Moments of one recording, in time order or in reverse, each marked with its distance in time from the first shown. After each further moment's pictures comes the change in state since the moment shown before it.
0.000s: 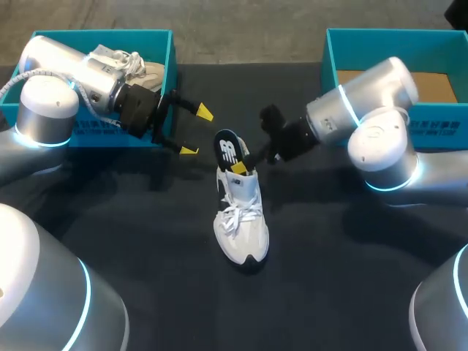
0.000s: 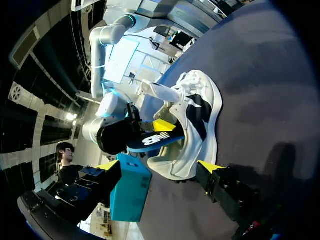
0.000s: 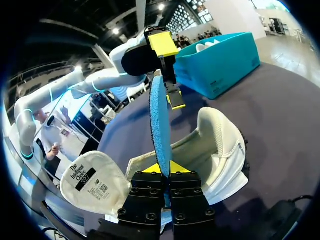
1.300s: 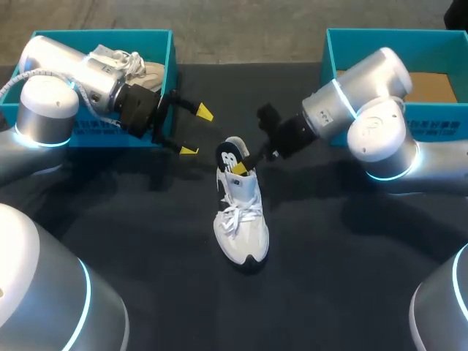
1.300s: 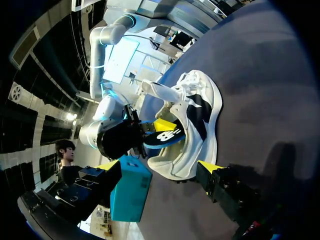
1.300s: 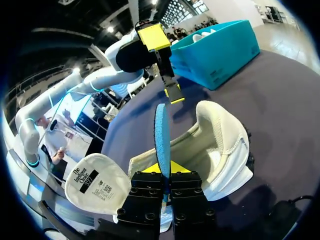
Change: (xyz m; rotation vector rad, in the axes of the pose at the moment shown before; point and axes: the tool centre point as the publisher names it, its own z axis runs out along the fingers) left arm 0.000 0.000 0.000 0.000 0.000 0.000; right arm 0.003 -0.004 0.001 0.072 0.037 0.073
